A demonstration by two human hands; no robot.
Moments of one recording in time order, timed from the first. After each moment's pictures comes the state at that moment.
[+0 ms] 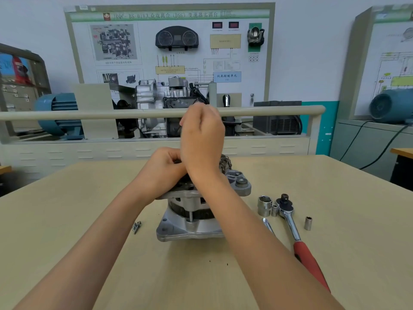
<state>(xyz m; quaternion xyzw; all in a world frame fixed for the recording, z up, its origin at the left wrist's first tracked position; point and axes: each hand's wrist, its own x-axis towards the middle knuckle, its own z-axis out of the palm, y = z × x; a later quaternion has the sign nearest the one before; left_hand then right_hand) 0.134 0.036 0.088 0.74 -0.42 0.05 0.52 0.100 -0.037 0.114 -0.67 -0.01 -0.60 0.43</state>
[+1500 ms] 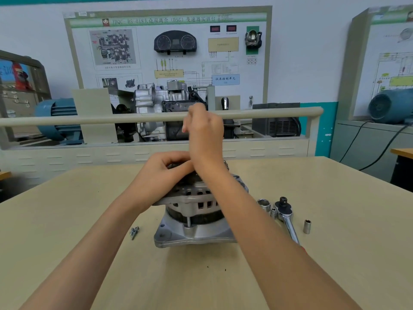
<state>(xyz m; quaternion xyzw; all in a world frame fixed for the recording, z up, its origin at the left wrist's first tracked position) 0.130 0.036 0.088 0.69 -0.47 0.04 0.54 0.098 -0.049 0.130 -0.61 -0.08 -0.49 0.62</state>
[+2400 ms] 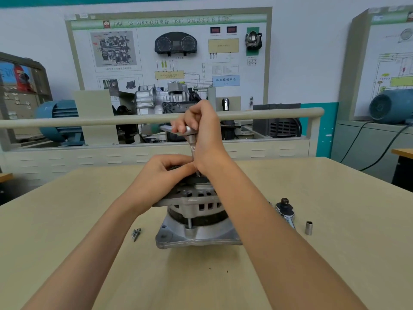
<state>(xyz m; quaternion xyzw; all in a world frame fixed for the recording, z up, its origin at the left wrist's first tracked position) 0.138 0.039 0.086 0.69 -0.47 0.01 0.56 0.104 -0.055 0.141 -0.53 -0.12 -0.32 0.78</state>
